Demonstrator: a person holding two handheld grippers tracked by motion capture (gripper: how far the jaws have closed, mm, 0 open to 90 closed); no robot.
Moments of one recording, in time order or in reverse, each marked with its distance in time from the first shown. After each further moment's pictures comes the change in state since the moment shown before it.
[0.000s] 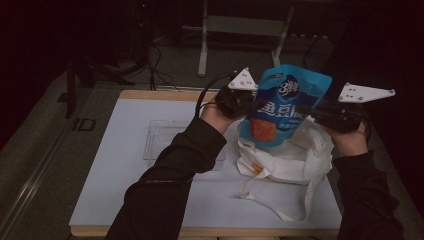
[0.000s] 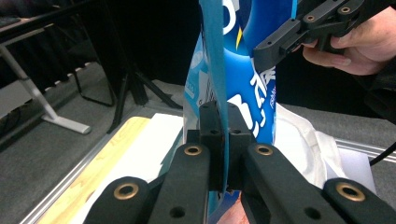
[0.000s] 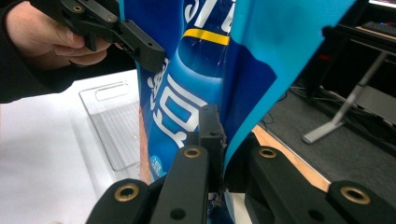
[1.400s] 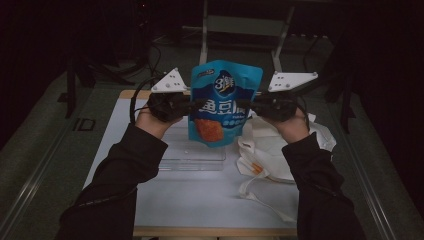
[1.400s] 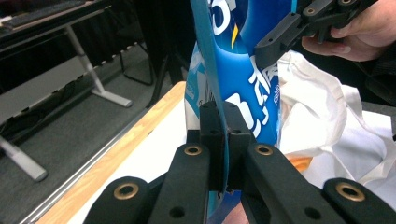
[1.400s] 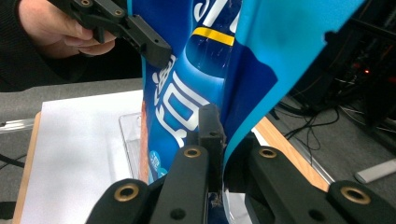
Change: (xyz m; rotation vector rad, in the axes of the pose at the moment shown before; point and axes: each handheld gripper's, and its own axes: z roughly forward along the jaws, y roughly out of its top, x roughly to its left) left arm 0.027 -0.056 -0.125 0.043 0.141 -0.042; right arm 0.055 0.056 0.117 0.021 0.181 -0.089
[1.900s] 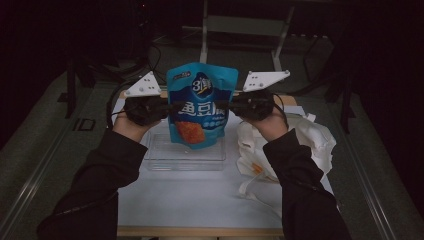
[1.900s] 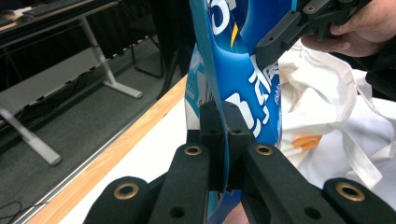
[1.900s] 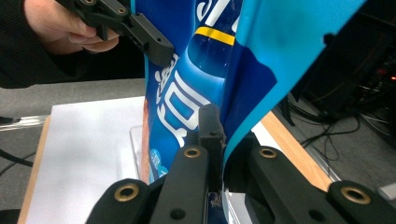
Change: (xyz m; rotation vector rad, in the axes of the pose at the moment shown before) left arm 0.015 -0.027 -0.037 0.013 0.033 -0.021; right arm 0.012 0.014 0.045 0.004 0.063 -0.020
